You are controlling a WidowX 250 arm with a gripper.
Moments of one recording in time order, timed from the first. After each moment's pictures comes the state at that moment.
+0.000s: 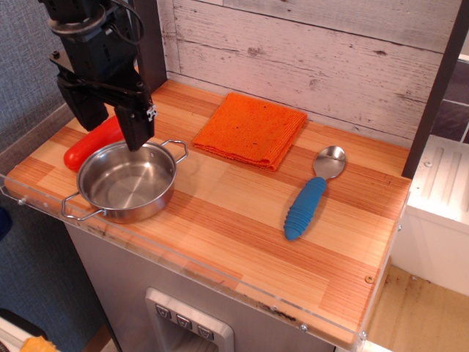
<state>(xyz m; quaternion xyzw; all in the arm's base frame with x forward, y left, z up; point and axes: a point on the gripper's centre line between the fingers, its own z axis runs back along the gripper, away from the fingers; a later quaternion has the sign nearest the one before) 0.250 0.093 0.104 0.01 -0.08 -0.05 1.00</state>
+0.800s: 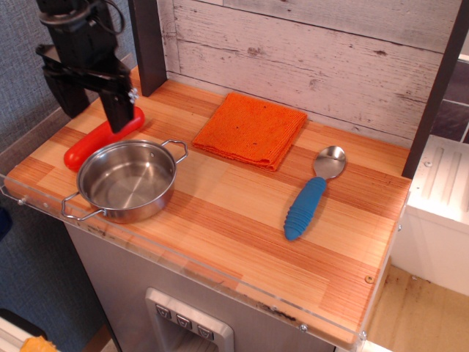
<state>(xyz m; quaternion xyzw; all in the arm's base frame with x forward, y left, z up) 0.274 0.148 0.089 0.02 -0.06 0.00 1.00</state>
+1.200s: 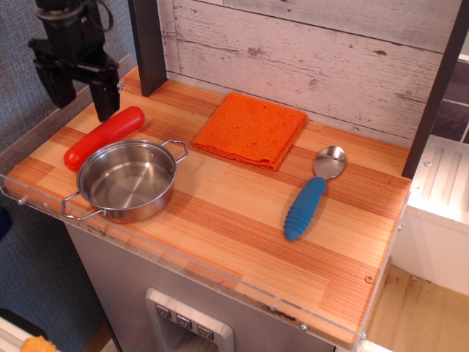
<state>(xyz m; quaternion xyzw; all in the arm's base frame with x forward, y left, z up) 0.295 0.181 0.070 0.04 -0.04 0.03 1.00</state>
